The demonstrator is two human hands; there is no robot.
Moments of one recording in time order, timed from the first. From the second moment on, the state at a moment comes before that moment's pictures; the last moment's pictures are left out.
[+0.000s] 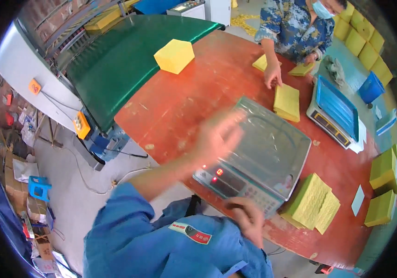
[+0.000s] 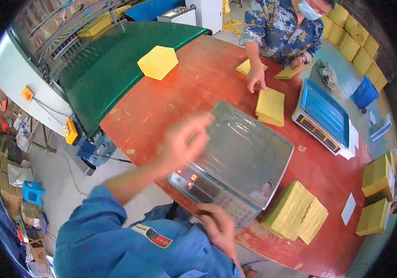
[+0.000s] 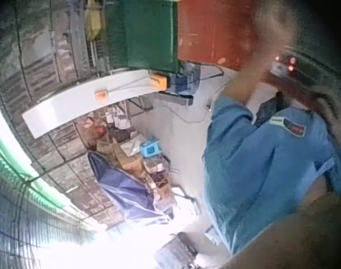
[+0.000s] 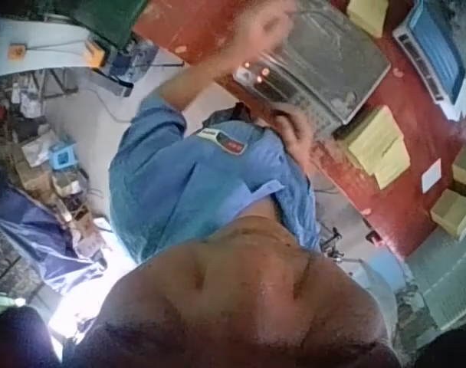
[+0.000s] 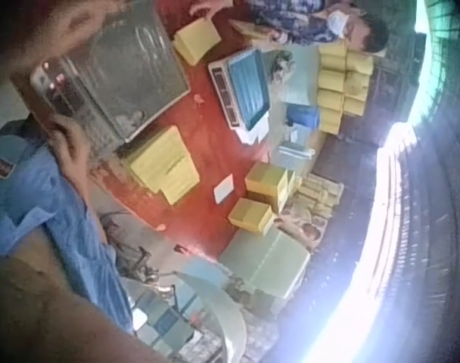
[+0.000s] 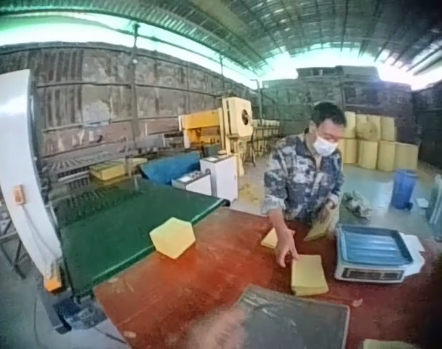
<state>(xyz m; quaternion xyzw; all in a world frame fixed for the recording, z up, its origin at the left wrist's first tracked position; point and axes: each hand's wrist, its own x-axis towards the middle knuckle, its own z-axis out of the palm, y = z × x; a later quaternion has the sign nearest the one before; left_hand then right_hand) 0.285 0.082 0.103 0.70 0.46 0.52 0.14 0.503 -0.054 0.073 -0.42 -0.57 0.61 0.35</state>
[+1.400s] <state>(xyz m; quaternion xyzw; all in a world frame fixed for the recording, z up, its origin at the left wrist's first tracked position) 0.220 0.085 0.163 0.85 0.53 0.03 -0.02 0.614 -0.133 0.029 -0.49 -0.55 0.43 0.53</state>
